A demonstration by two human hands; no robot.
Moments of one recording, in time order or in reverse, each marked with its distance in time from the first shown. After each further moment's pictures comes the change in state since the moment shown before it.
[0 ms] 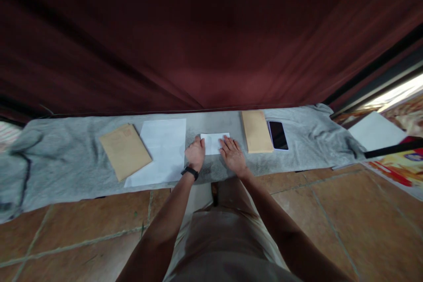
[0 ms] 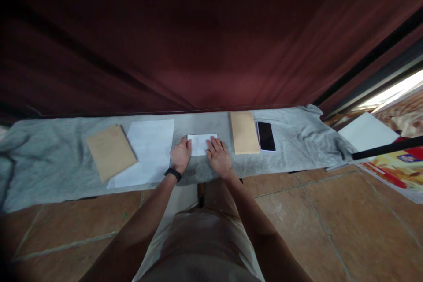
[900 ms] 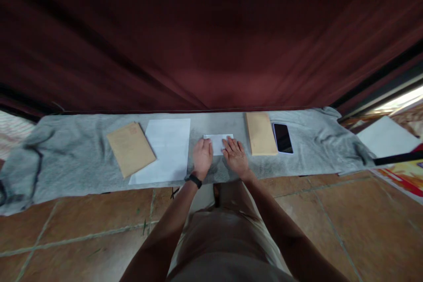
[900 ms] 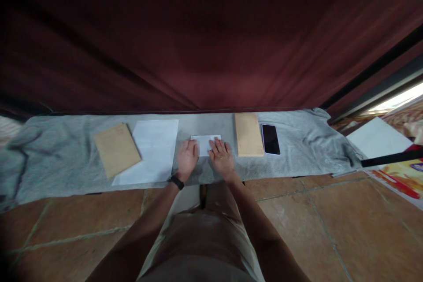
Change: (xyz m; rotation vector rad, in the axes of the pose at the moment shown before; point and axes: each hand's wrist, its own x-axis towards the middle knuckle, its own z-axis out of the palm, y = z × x) left_hand -0.019 -0.006 0.015 -0.197 0.234 0.369; right_hand 0.001 -0.001 0.006 -0.006 0.043 0.007
